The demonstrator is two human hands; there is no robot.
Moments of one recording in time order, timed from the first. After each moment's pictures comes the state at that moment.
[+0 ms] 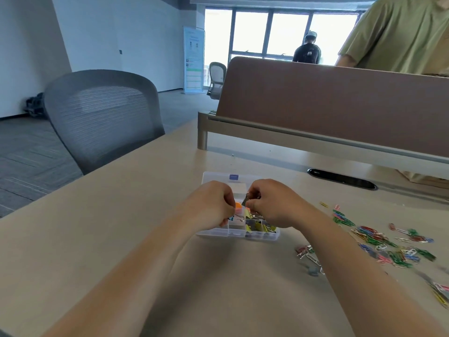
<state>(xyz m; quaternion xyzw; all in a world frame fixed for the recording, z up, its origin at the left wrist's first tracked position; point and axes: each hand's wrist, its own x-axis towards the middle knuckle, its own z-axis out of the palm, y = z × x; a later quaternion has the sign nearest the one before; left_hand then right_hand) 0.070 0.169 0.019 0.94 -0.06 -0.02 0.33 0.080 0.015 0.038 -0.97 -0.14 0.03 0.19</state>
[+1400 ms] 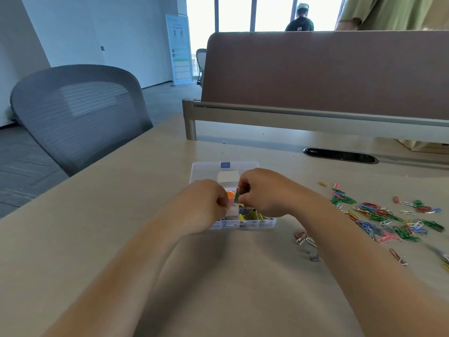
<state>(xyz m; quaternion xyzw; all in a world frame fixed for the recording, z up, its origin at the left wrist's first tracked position) 0.071 0.166 0.008 0.97 -0.15 0.00 0.20 0.086 0.011 0.027 -0.97 -0.15 0.06 0.19</state>
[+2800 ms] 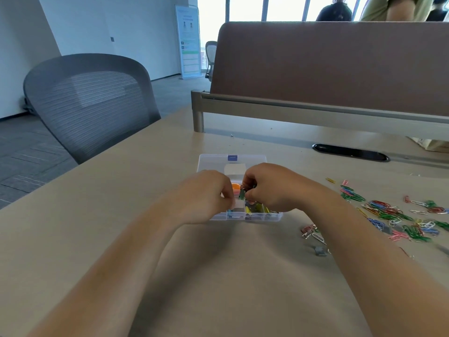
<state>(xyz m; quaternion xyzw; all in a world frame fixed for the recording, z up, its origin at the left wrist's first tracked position) 0.079 0.180 0.002 0.96 -0.21 -0.01 0.20 0.084 0.012 0.029 -0.97 -0.17 0.08 0.18</state>
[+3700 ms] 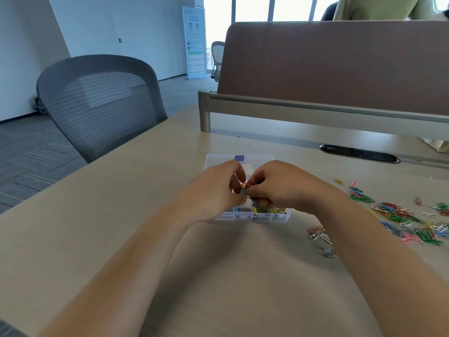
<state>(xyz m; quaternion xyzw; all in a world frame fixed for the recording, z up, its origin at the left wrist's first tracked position) 0.067 0.171 0.012 0.95 -0.16 0.02 0.28 0.087 0.011 0.027 -0.93 -0.13 0.11 0.32</state>
